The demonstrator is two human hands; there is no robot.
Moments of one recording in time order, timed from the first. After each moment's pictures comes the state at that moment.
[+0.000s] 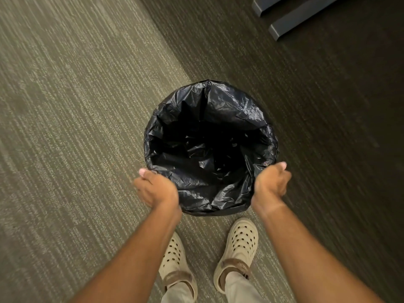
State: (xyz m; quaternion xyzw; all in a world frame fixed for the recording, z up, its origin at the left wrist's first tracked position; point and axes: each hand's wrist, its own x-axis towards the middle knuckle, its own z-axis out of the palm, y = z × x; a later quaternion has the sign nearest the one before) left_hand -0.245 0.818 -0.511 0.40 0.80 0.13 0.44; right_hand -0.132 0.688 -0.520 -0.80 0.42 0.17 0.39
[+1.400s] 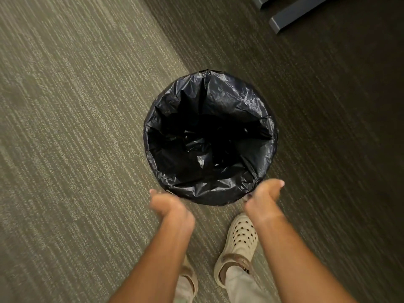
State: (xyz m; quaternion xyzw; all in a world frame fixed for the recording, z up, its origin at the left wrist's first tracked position) left_hand -0.263 0.782 -0.505 0.09 0.79 0.18 0.58; right_hand -0.170 0.670 -0.531 -0.67 0.49 0.27 0.49
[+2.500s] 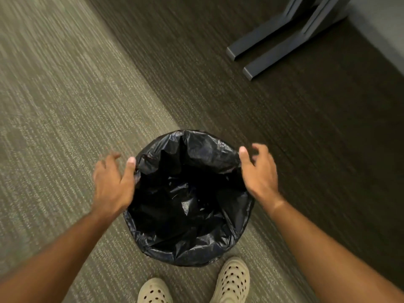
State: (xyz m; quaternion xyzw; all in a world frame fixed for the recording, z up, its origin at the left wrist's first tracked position) left_hand -0.206 0.934 -0.501 0.81 0.48 -0.01 0.32; right_hand -0.021 0.698 -0.510 -0.93 -0.03 0.21 0.29
